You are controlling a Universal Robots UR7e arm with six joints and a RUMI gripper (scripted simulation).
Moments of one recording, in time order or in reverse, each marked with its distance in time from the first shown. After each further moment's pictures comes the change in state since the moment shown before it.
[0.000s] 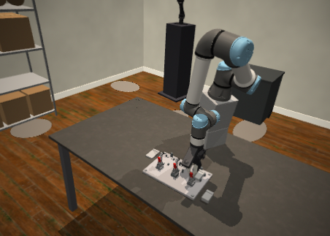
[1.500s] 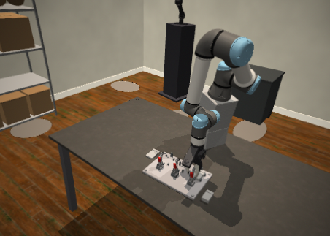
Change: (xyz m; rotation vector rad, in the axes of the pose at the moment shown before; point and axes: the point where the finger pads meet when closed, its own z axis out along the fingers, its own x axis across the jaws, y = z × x) arm 0.000 0.005 0.001 -0.007 -0.001 0.000
